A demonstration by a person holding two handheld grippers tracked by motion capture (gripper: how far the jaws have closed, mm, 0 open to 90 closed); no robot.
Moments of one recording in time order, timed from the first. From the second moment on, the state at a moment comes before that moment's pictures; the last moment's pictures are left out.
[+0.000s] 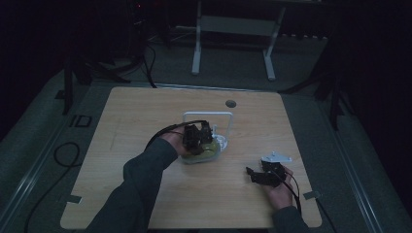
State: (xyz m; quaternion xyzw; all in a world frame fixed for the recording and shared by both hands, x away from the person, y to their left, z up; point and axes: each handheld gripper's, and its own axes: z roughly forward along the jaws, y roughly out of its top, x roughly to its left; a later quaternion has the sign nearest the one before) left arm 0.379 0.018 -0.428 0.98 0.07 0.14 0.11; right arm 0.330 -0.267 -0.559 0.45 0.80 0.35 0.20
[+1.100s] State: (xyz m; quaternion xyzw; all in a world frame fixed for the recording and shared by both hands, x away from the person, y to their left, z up) left arm 0.390 0.009 -0.421 0.98 0.06 0.15 0.12; right arm 0.330 -0.267 -0.559 0.45 0.80 0.35 0.20
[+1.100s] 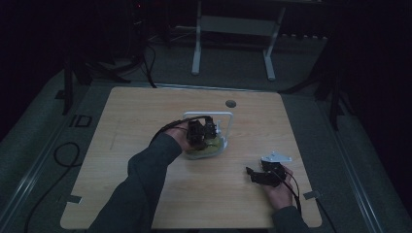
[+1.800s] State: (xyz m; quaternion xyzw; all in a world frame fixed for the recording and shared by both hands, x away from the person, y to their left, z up) left arm 0.398 0.006 -0.423 0.98 0.05 0.17 0.11; right arm 0.330 -0.267 -0.559 0.45 0.80 0.35 0.20
